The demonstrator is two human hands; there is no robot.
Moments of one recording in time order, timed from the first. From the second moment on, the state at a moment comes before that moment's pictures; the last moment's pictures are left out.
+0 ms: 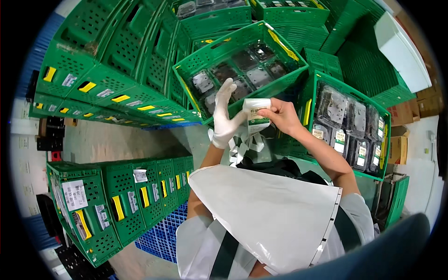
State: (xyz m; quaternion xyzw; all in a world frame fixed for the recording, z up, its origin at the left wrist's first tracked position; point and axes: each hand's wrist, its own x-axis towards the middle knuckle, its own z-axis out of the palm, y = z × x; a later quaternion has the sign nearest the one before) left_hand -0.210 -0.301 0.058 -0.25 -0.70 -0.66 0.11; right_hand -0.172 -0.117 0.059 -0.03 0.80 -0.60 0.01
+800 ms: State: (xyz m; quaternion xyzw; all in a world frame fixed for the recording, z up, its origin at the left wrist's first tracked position) left_hand -0.099 -0.145 0.024 -0.16 -0.80 -0.53 -0.23; right_hand -0.139 0.213 0.021 0.10 0.94 -0.32 0.01
